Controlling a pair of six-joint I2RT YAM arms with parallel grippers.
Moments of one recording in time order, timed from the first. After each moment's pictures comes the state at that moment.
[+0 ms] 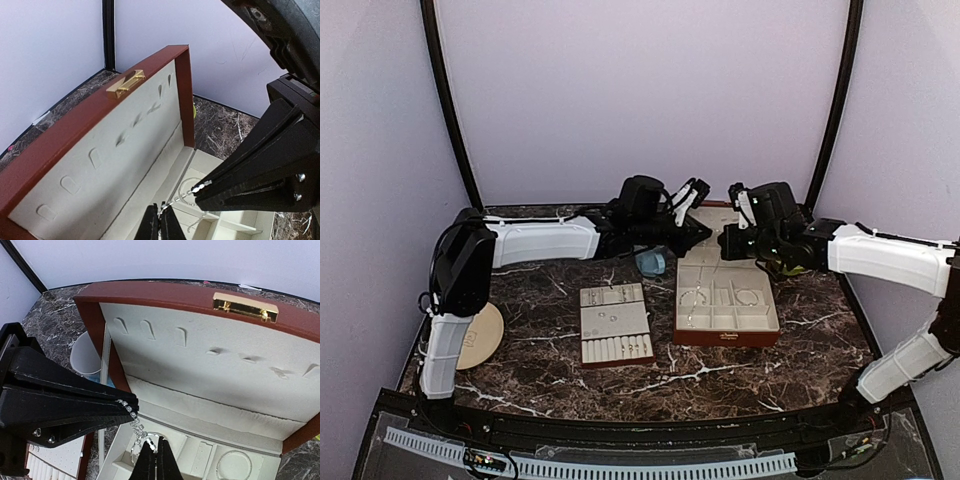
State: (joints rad) left arm -0.86 2.19 1.78 0.07 0.29 0.01; right arm 0.67 1.40 1.01 -0.21 0.16 0.37
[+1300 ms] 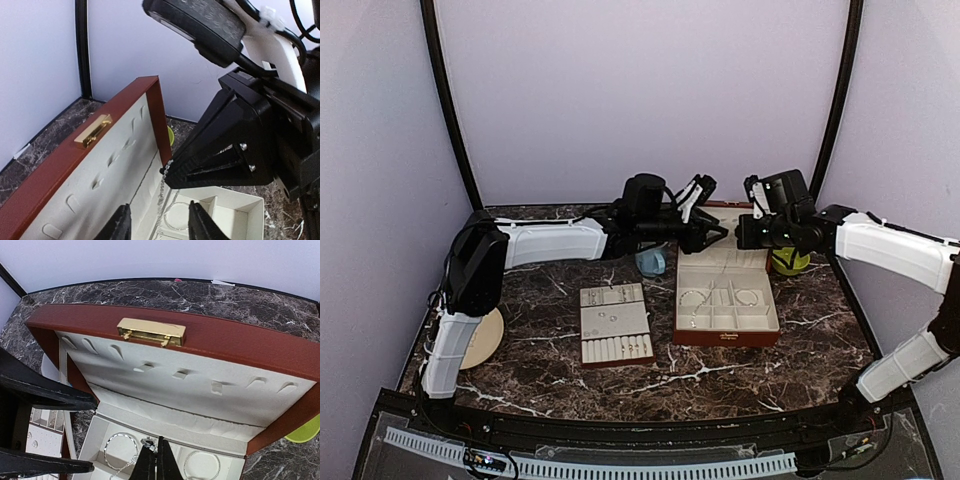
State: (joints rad) left arm -0.86 2.28 1.87 0.19 0.44 0.00; right arm 0.55 1.40 1.07 -0.33 0.13 0.32
